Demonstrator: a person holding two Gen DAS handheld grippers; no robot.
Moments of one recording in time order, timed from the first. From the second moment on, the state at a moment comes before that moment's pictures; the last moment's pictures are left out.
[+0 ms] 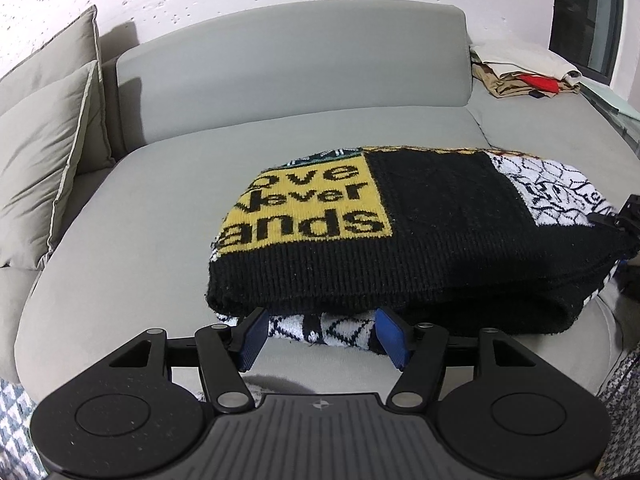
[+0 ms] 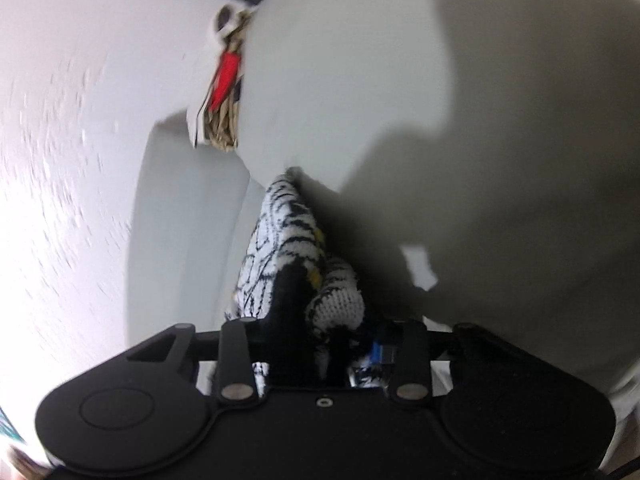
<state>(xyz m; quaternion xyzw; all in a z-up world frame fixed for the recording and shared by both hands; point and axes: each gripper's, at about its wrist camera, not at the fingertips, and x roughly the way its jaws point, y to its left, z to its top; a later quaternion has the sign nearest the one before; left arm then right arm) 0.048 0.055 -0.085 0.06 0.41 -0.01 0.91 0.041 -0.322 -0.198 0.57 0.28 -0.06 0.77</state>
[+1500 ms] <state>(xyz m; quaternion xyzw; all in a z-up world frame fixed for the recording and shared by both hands) 0.167 -0.037 -0.144 0.11 0.41 -0.35 0.84 0.072 -0.236 -0.025 0.15 0.30 0.05 0.94</state>
